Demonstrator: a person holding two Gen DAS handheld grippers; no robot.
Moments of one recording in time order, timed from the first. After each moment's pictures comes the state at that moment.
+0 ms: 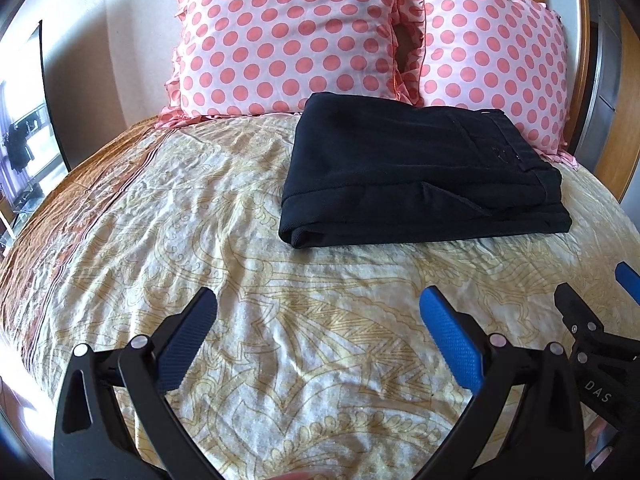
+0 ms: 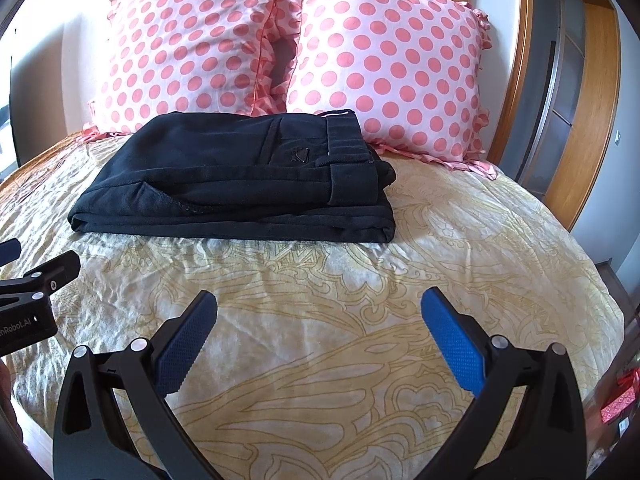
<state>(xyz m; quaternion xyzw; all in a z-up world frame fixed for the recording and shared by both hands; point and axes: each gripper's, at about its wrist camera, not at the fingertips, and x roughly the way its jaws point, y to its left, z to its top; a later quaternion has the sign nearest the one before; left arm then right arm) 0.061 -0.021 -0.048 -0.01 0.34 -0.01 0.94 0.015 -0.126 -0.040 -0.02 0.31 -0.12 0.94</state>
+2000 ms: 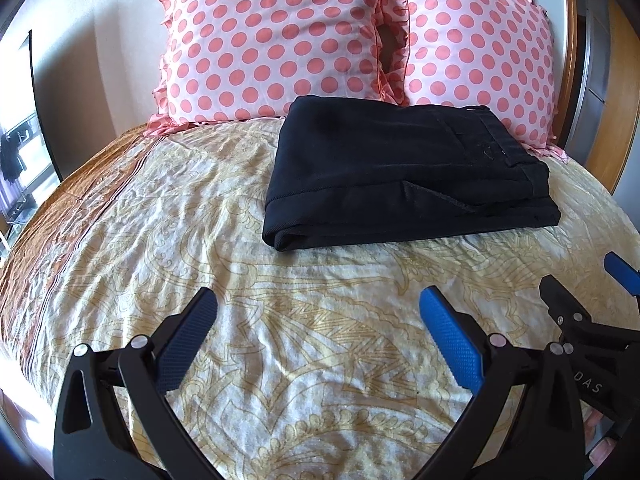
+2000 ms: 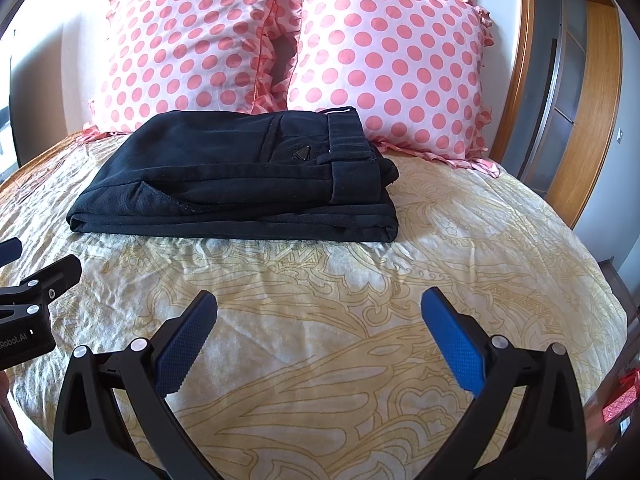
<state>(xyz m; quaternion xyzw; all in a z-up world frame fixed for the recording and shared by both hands) 0.059 -0.029 -0.047 0.00 0.33 -0.03 0.94 0.017 -0.125 -0.041 -0.02 0.31 -0.12 0.94</state>
